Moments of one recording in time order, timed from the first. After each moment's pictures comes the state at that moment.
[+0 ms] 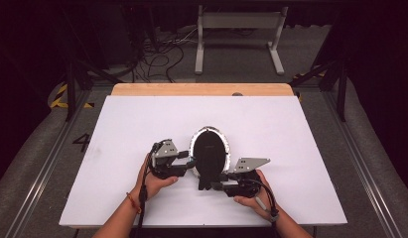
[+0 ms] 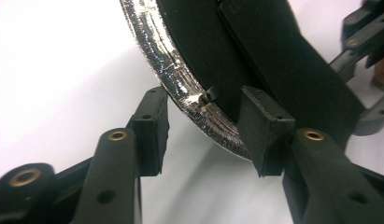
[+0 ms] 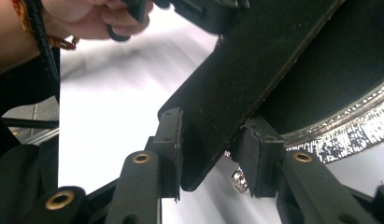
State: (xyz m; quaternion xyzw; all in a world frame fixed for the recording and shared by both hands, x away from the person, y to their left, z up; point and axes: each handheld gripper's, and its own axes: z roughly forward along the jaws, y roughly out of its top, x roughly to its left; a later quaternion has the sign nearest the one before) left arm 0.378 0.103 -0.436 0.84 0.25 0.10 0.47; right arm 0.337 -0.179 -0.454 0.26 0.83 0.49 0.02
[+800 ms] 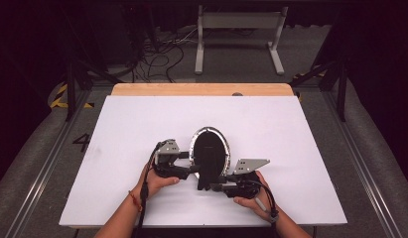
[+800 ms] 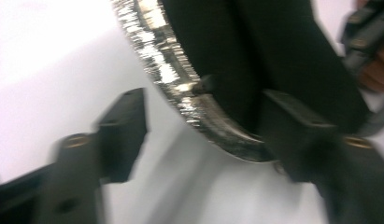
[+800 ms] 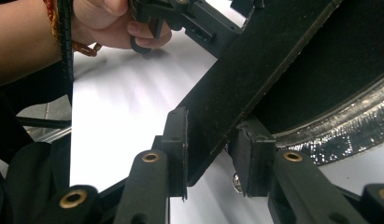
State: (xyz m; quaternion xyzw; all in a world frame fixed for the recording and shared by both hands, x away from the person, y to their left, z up) left arm 0.391 0.097 -0.450 0.85 0.24 0.05 0.47; right arm 0.335 -0.178 -0.456 0.25 0.83 0.50 0.01
